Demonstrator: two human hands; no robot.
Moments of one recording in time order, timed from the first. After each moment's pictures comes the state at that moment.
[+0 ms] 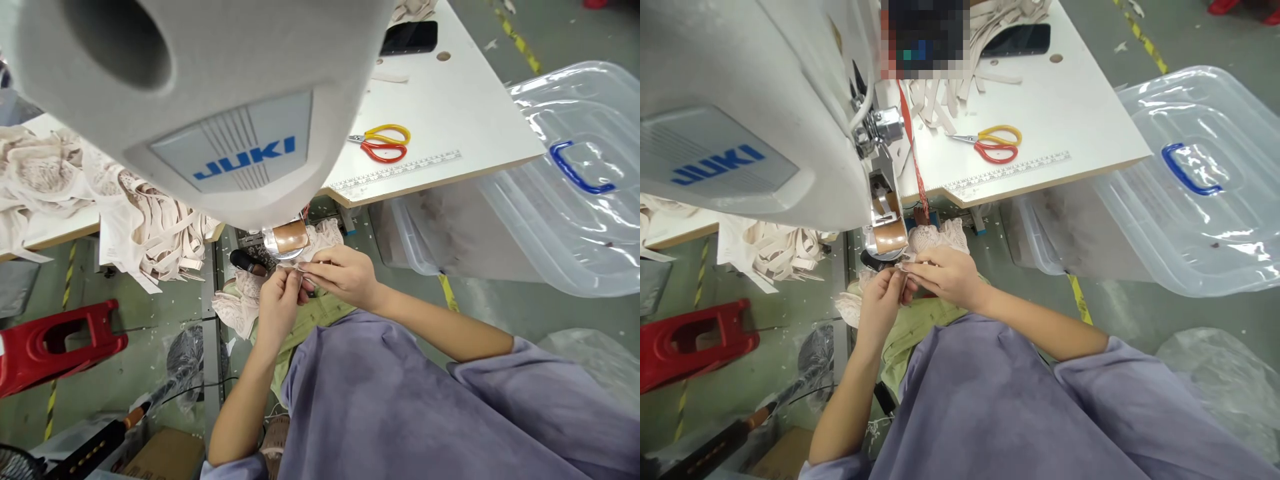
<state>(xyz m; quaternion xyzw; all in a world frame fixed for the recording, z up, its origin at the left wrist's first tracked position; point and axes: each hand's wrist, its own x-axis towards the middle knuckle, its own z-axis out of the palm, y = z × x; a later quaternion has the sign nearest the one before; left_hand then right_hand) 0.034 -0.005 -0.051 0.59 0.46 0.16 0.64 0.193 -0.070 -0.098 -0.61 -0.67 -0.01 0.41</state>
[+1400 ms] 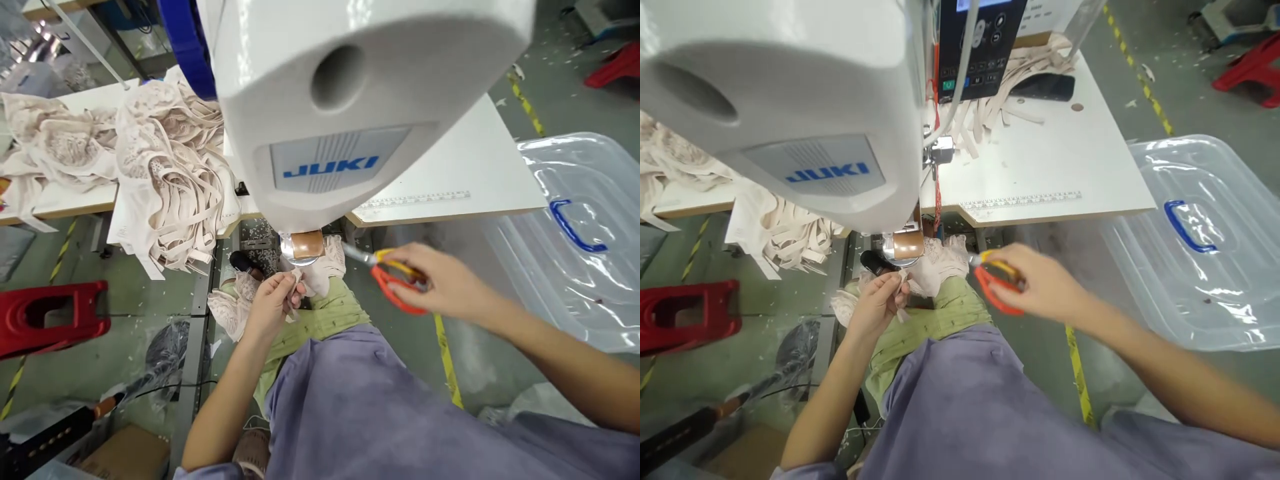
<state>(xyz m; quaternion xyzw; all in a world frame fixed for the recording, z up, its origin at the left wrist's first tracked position) 0.014 0.012 -0.058 0.32 0.41 0.22 0.82 0.299 -0.117 -0.047 -0.73 -0.62 0.25 0.16</state>
